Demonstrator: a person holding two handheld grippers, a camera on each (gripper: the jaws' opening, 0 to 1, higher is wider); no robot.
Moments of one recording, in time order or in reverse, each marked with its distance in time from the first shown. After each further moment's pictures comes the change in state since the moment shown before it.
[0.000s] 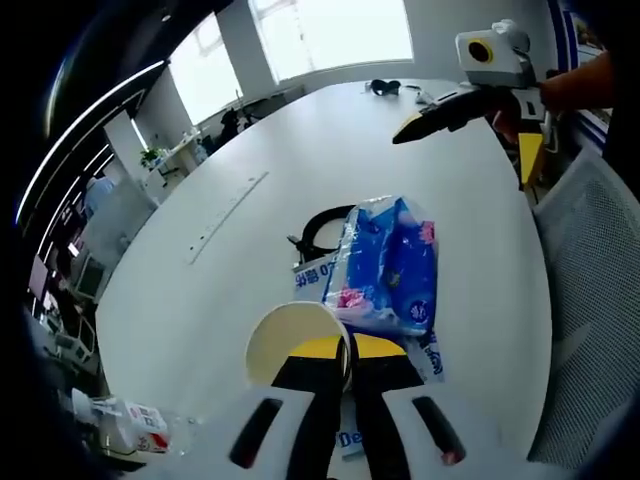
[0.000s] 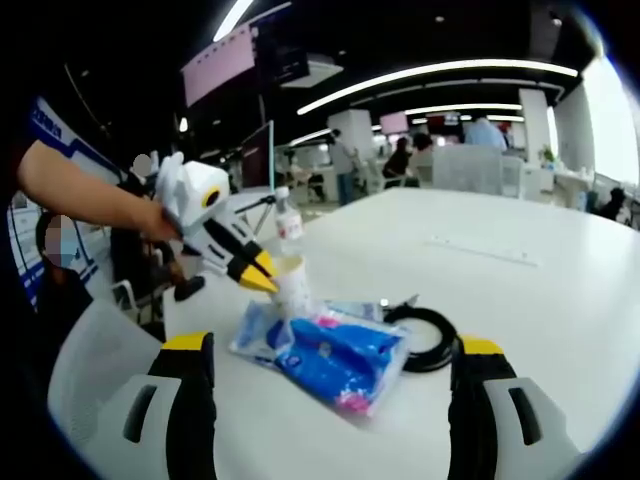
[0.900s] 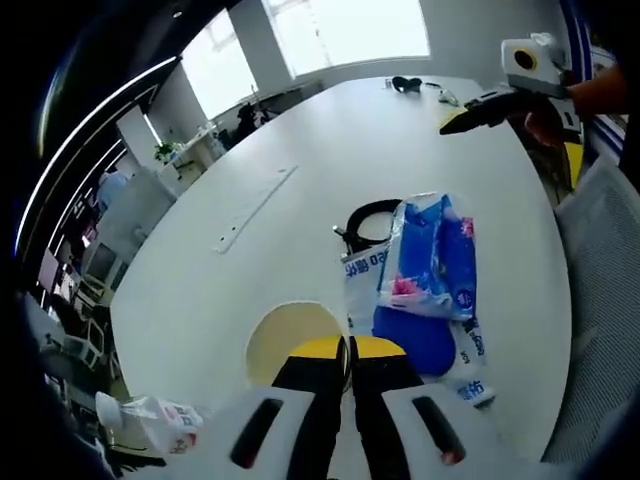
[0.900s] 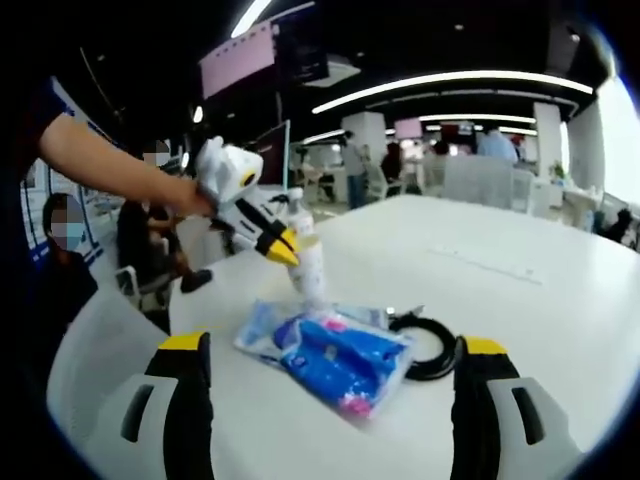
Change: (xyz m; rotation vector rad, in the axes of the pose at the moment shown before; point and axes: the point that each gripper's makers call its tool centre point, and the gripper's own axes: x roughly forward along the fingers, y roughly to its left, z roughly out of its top) left arm -0.011 0.052 -0.007 -0.024 0.026 0.058; right arm -0.005 0.011 0.007 -0.080 0.006 0.028
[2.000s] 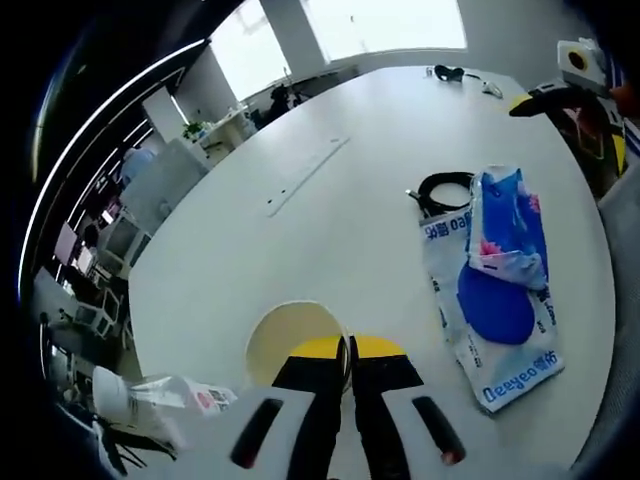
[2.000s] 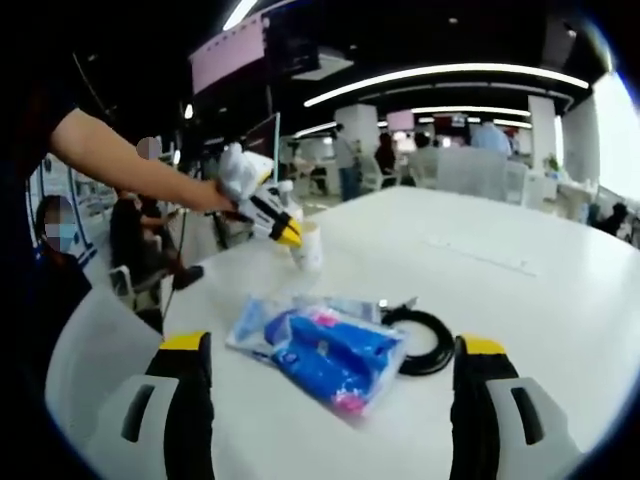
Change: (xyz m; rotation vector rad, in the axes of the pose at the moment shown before) left arm 0.016 0.073 -0.046 -0.078 0.047 0.113; right arm 0.005 -0.009 -0.005 0.024 0.032 -0.030
